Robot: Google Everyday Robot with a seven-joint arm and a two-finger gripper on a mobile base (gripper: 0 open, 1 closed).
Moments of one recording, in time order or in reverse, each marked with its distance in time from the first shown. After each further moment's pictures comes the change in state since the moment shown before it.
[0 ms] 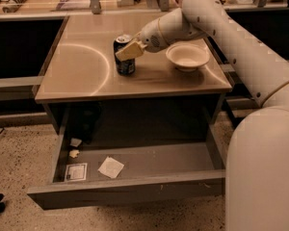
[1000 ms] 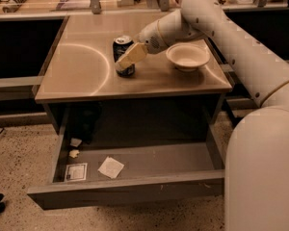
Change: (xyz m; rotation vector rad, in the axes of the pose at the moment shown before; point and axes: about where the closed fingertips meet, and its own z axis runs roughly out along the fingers) arm 0.000 0.000 0.000 0.000 0.000 0.000
